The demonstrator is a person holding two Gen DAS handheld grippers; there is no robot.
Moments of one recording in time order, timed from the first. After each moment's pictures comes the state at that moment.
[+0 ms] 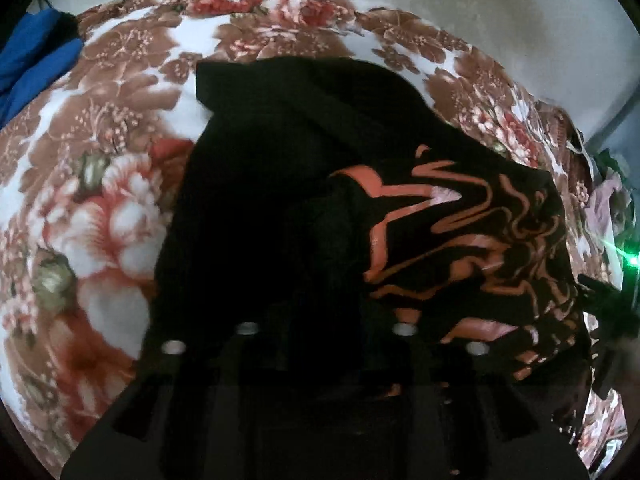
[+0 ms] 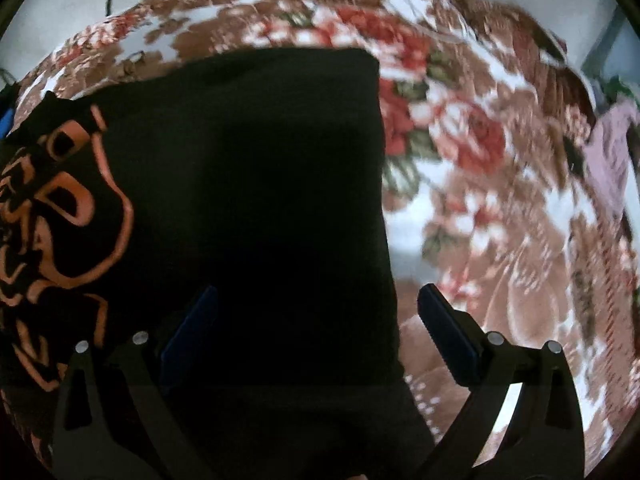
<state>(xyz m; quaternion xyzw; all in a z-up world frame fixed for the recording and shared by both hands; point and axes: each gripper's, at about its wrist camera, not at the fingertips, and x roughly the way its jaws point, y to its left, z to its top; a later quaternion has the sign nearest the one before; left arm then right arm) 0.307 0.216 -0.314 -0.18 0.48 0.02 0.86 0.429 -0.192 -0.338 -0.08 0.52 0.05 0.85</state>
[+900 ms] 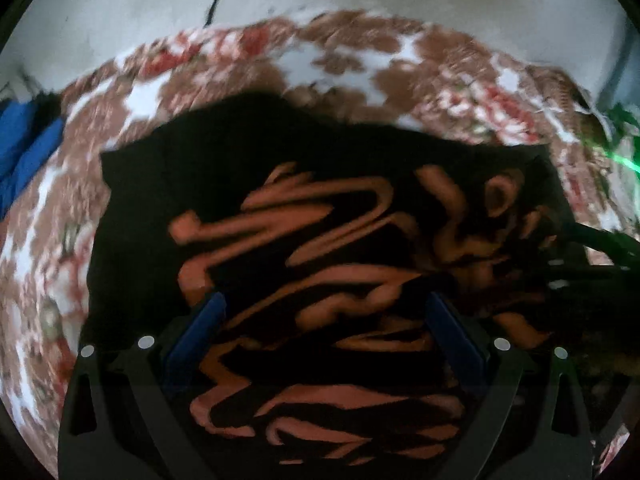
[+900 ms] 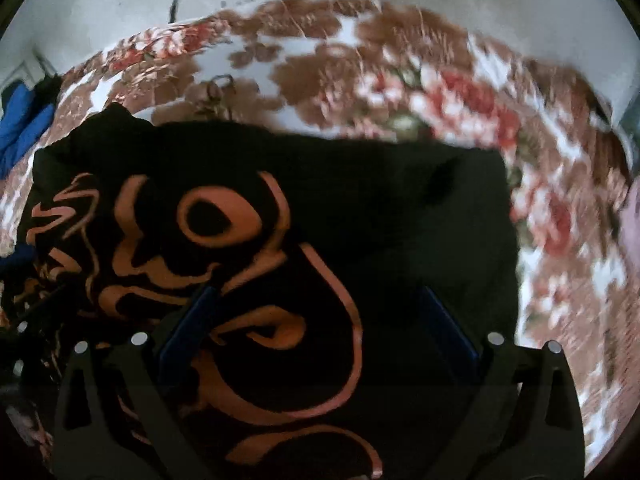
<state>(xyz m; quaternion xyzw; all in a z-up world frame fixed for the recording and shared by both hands) 0.344 0.112 -0.299 -0.07 0.48 0.06 0.87 0.446 -0.082 -0.313 -0.09 0.48 0.13 0.86</state>
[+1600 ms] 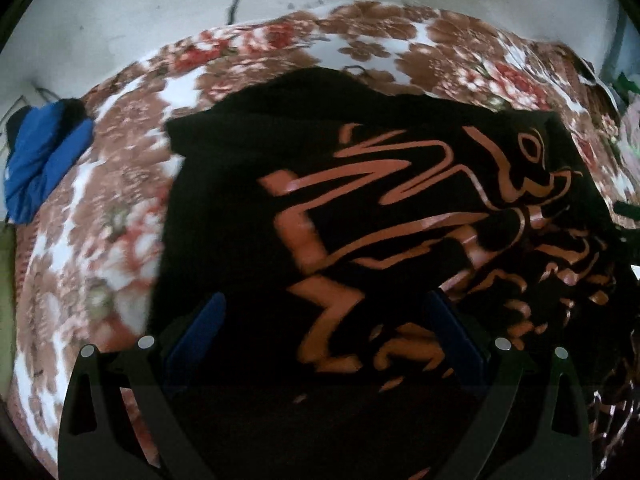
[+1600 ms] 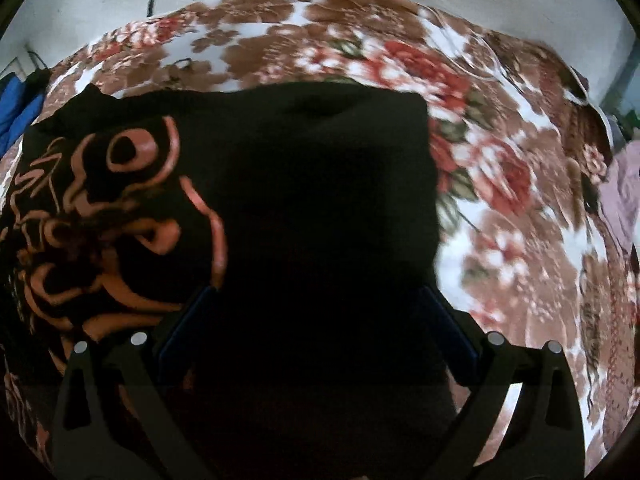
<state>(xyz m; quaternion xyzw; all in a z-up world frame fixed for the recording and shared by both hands) 0.288 0.142 -0.284 -0.02 0.48 0.08 0.87 0.415 -0.160 -0.314 -0.11 0.48 0.10 0.86</state>
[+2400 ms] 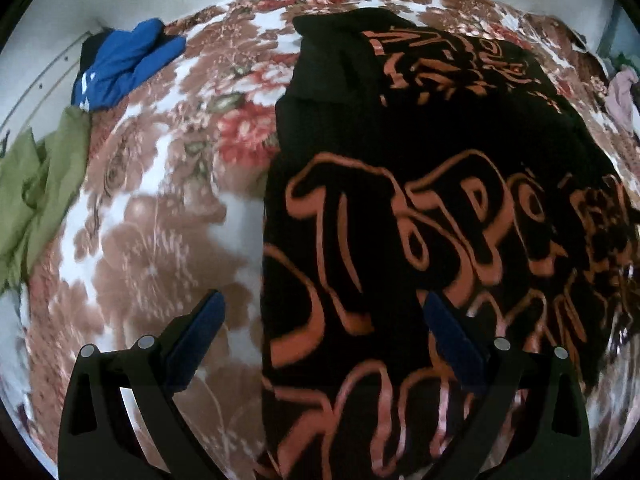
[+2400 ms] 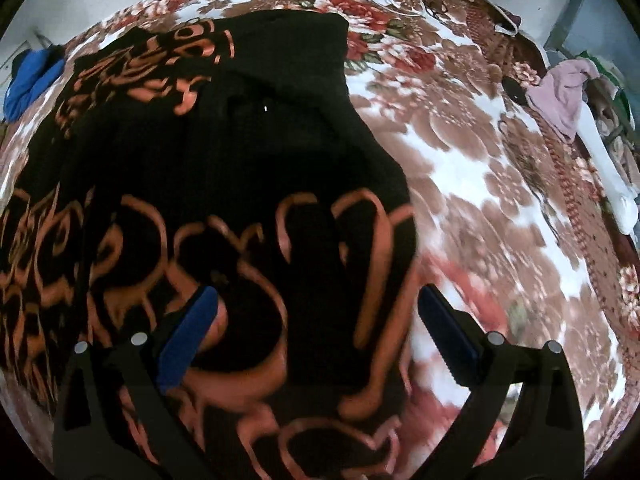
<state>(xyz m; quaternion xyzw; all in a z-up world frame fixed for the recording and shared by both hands) 0.024 0.155 -0.271 -0.03 0.53 0.12 0.84 0.188 -0.251 -0.299 -0.10 0.52 0.07 0.85</state>
